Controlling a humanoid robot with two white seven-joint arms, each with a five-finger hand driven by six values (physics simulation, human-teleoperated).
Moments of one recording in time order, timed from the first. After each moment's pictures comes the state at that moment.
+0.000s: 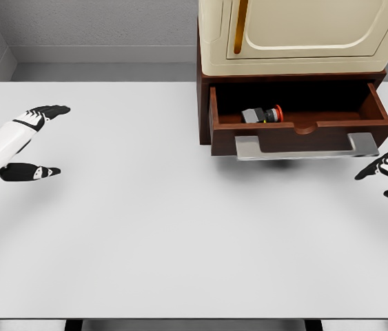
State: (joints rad) left arm -0.08 0.38 0.29 -1.61 -0.34 -0.61 -0.61; right arm 0.35 -1.10 -0.19 -1.77 0.24 -0.61 0.21
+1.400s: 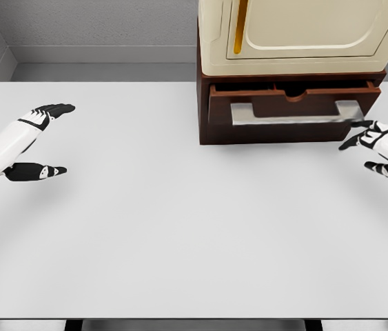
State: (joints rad) left arm -0.08 0.35 0.29 -1.63 -0.34 -0.61 -0.61; right arm -0.07 -0.93 0.08 -1.54 0.42 -0.61 0.22
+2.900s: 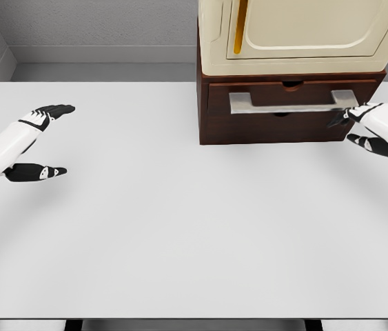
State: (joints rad) left arm -0.08 0.35 0.29 -1.62 -0.34 -0.61 -0.61; right arm -0.24 -0.84 0.18 -1.45 0.35 -0.61 0.22
